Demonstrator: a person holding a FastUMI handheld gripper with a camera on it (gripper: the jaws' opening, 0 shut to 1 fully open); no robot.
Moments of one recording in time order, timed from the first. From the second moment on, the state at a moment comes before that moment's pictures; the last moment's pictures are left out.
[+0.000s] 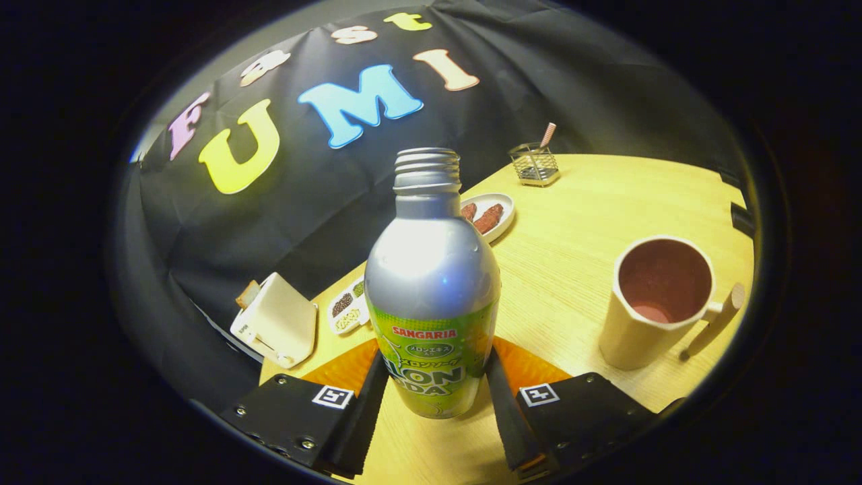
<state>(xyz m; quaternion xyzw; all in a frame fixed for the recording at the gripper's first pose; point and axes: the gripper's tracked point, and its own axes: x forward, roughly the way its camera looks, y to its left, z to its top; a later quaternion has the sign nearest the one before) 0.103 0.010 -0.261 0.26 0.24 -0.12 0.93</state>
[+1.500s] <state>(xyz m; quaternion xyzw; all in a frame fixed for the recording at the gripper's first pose) 0.200 0.001 -0.287 0.10 0.21 -0.13 0.96</state>
